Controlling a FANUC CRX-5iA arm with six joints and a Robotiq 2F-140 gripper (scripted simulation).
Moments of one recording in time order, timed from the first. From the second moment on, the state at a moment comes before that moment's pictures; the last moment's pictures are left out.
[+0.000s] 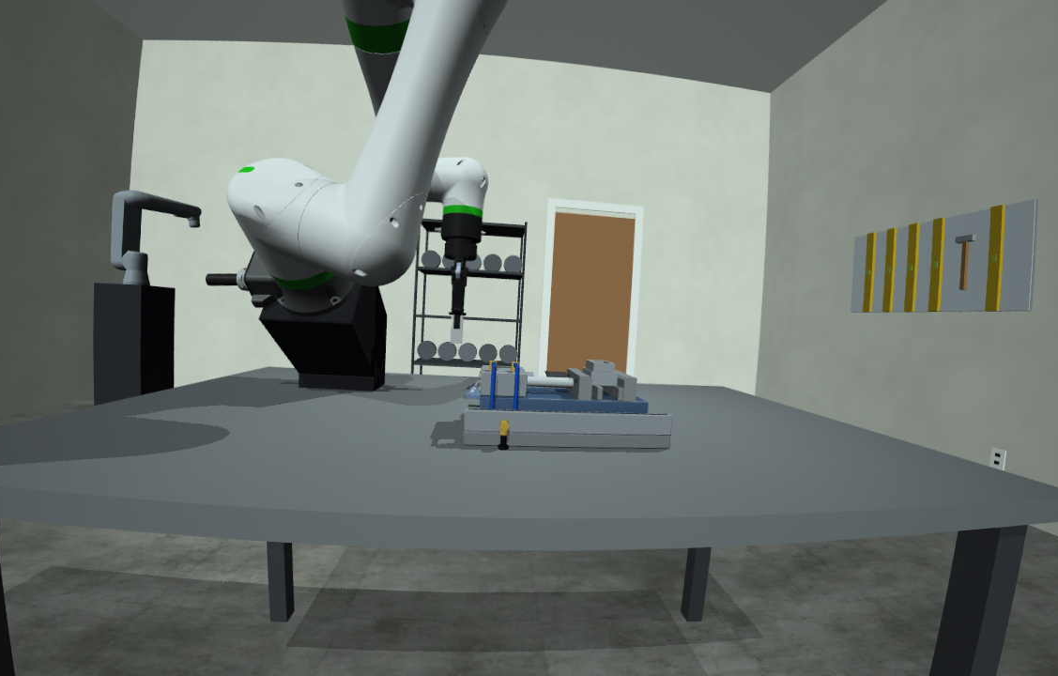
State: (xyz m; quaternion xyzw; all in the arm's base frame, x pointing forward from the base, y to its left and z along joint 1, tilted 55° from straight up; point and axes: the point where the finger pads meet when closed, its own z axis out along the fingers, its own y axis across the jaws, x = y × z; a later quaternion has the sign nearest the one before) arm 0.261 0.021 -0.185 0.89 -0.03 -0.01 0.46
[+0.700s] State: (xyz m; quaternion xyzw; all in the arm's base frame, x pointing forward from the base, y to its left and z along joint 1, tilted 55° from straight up) arm 0.261 0.028 -0.180 0.89 -0.03 -0.01 0.46
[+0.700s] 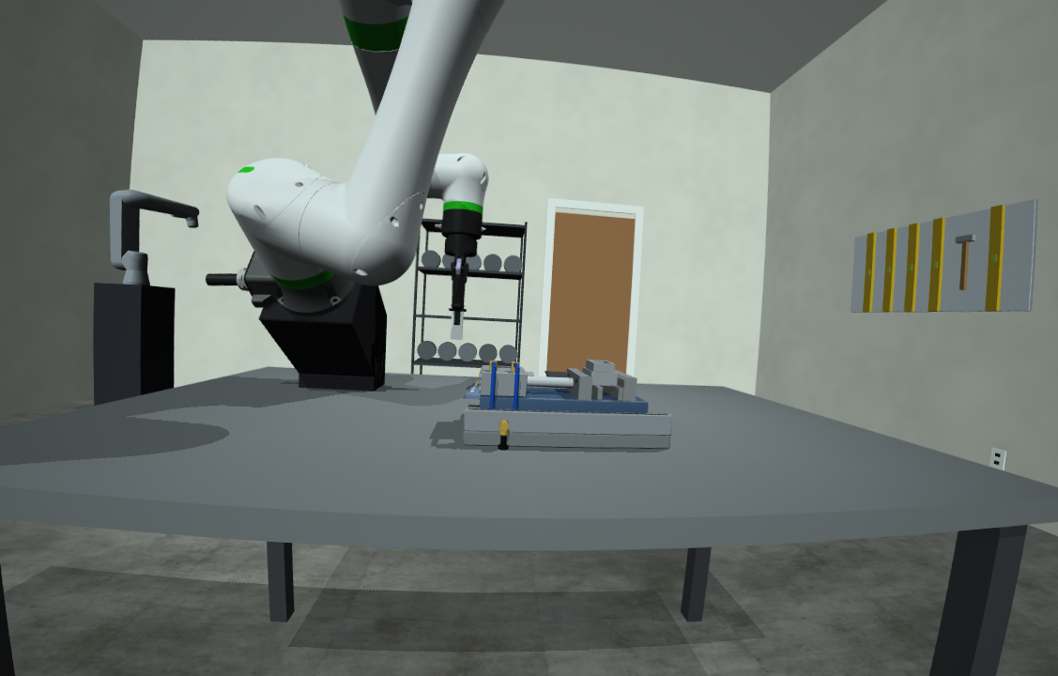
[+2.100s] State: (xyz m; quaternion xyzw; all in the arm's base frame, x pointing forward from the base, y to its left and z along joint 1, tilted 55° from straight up) arm 0.280 0.079 -0.146 0.89 -0.03 -0.01 0.46
